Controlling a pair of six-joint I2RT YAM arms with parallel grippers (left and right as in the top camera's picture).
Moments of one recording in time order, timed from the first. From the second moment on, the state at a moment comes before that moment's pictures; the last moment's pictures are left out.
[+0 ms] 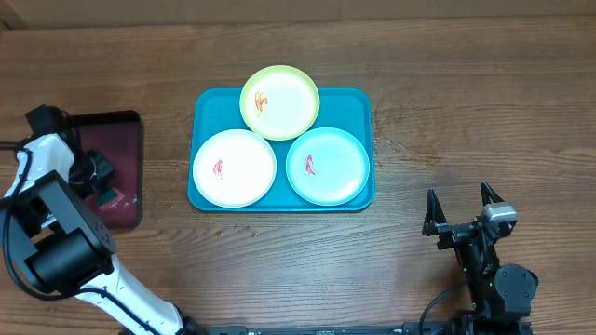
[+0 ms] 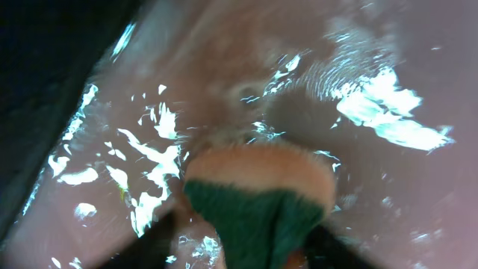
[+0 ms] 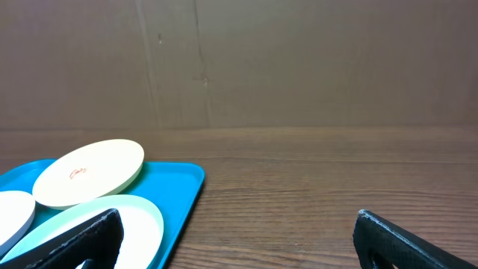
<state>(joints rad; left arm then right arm) 0.57 2.07 1.41 -0.77 -0.13 -0.18 -0.06 0.01 0.02 -0.02 -0.20 0.07</state>
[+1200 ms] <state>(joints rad) 0.56 2.06 1.41 -0.92 0.00 -0.18 -0.06 0.01 0.02 -0.02 -0.20 0.07</state>
